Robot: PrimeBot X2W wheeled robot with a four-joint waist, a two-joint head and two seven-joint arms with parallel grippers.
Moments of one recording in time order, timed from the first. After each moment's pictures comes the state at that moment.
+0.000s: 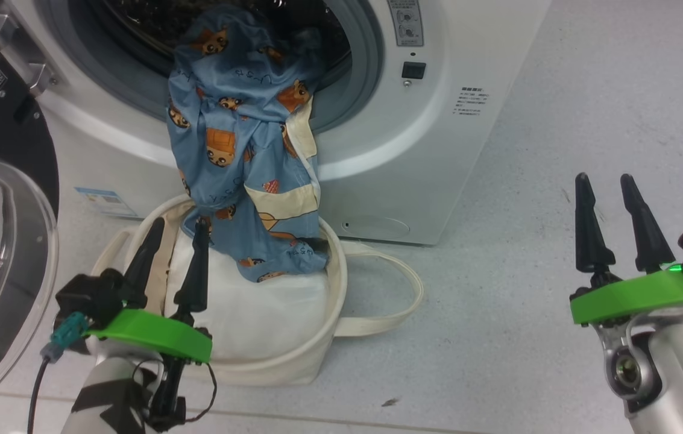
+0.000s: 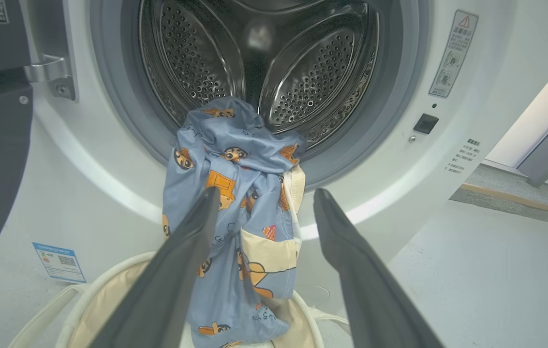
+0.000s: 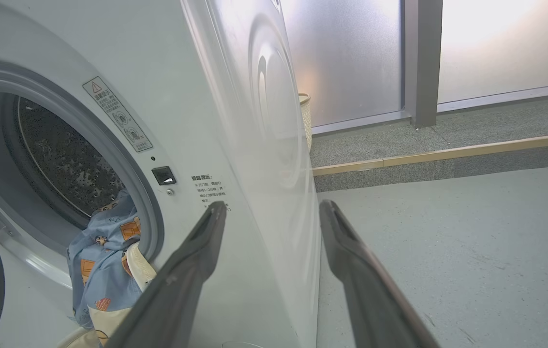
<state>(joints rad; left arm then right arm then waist) -0.38 0.10 -0.10 0.46 -0.35 -0.10 -0.26 -0.28 -0.27 0.18 0.17 0.54 0.13 -0.25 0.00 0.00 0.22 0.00</state>
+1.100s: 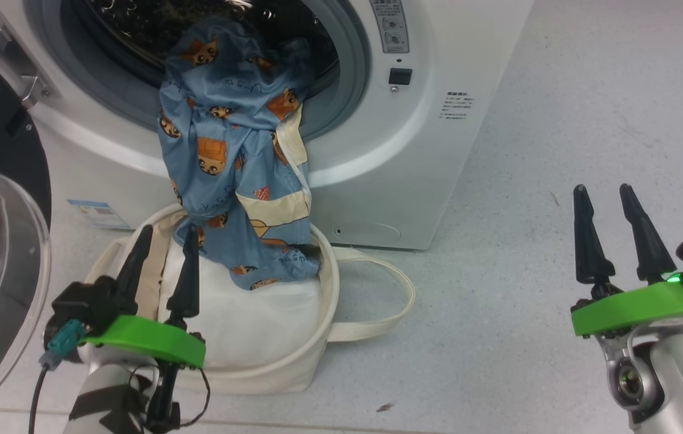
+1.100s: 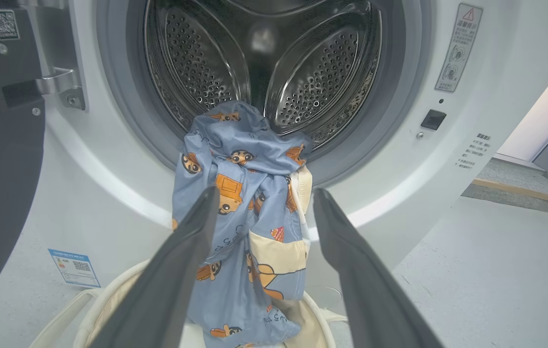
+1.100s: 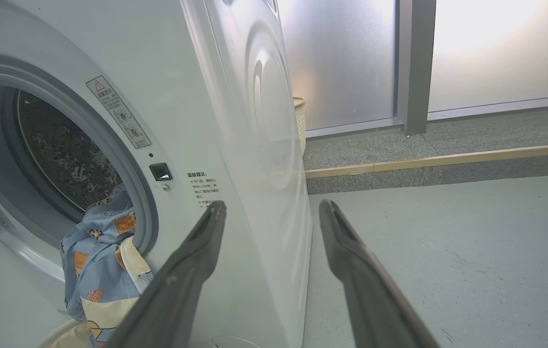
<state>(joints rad) -0.35 0.05 0.01 0.46 -0.22 -0.12 -0.26 -0.24 -0.29 0.19 0.15 0.51 0.13 -0.25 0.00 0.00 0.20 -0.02</state>
